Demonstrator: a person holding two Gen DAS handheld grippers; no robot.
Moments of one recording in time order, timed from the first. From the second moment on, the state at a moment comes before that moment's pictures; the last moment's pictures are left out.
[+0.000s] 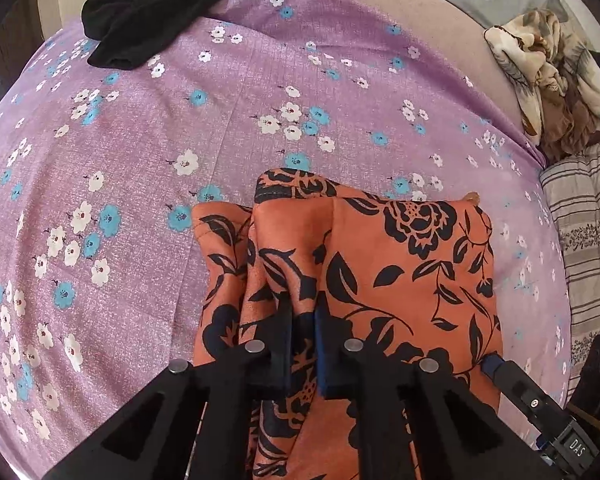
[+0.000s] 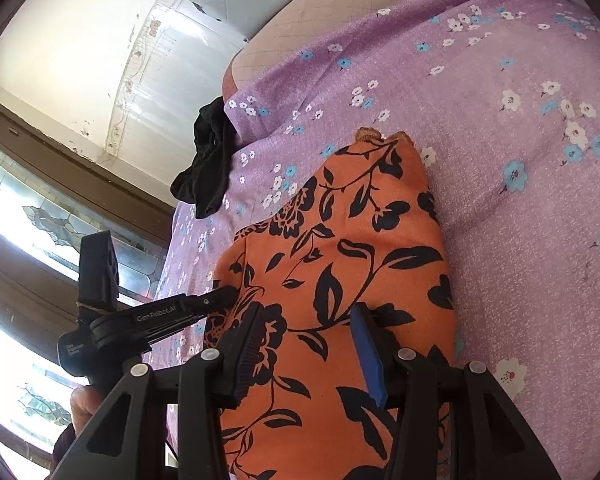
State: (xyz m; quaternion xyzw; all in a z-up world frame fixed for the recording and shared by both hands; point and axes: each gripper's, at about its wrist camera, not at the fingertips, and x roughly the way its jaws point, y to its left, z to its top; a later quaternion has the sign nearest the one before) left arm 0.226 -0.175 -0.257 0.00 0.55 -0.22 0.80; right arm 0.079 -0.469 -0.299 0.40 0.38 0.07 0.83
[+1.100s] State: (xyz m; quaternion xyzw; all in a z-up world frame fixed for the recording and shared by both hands) left arm 0.141 -0.122 -0.229 0.02 0.47 -0.21 0.85; right arm 0.070 -0.469 -0.292 0.43 0.36 0.12 0.82
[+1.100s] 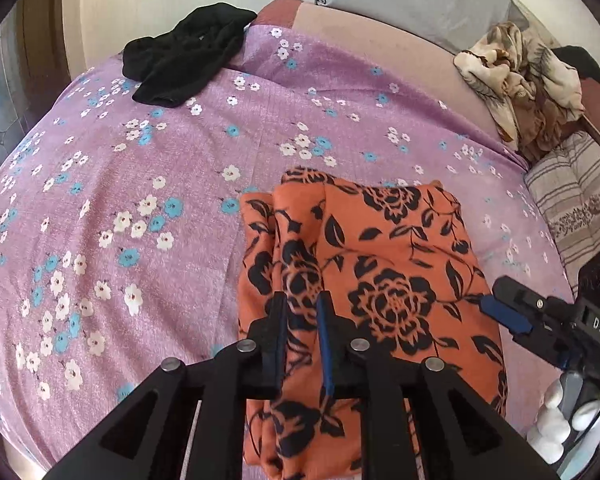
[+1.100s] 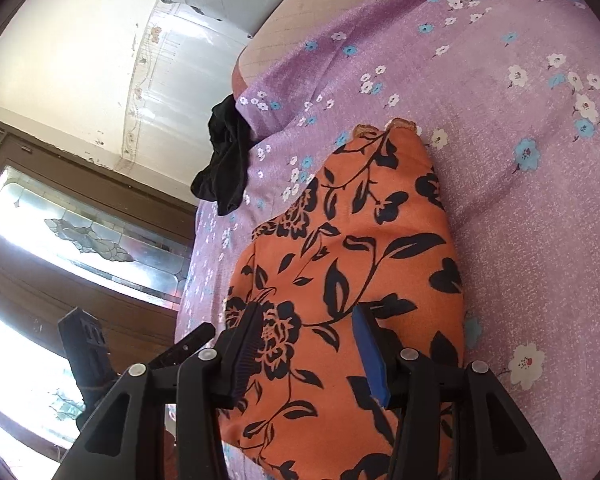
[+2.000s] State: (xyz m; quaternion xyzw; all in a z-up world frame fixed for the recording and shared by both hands) left arm 0.114 -0.112 -0.275 0.14 0.44 -0.11 0.88; right arm 0.001 -0.414 -0.302 0.28 0.42 0.07 0.86
